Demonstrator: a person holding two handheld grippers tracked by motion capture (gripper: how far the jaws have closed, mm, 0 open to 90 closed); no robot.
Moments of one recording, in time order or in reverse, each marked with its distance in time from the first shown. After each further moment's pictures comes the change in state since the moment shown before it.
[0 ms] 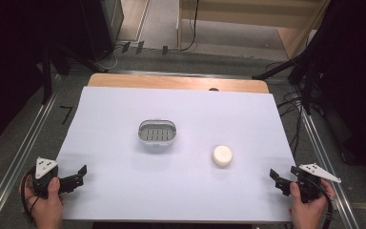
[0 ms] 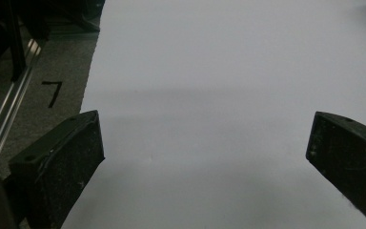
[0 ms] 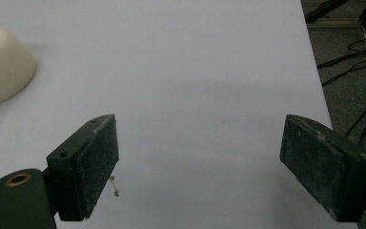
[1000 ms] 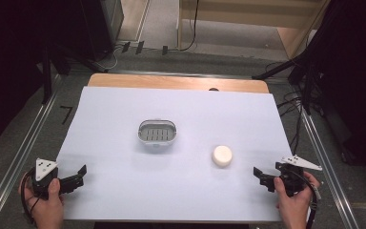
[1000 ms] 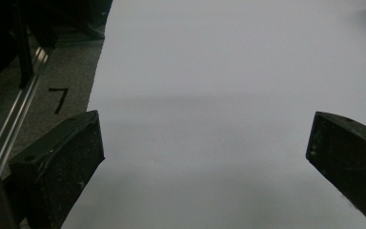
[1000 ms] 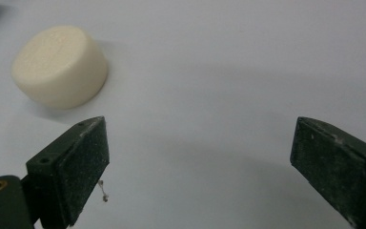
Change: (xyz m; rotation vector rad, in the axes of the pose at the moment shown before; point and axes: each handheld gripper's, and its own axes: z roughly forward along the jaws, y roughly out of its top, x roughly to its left) left arm -0.002 -0.001 -0.002 -0.019 0.021 0.017; right arm 0.044 0.022 0.012 0.087 0.095 -0.038
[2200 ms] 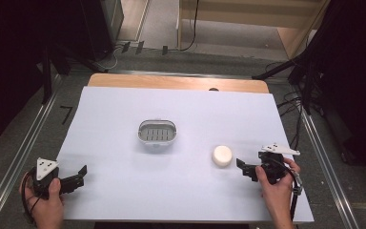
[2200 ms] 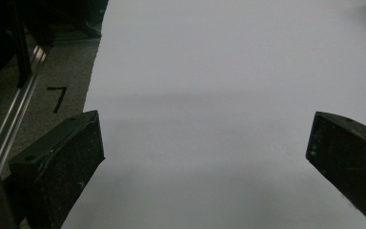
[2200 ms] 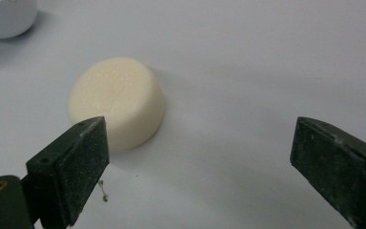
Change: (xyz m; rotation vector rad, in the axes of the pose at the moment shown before) left arm -0.001 0.000 0.001 0.010 -0.006 0.005; right arm 0.041 0.032 0.027 0.025 0.057 -0.072
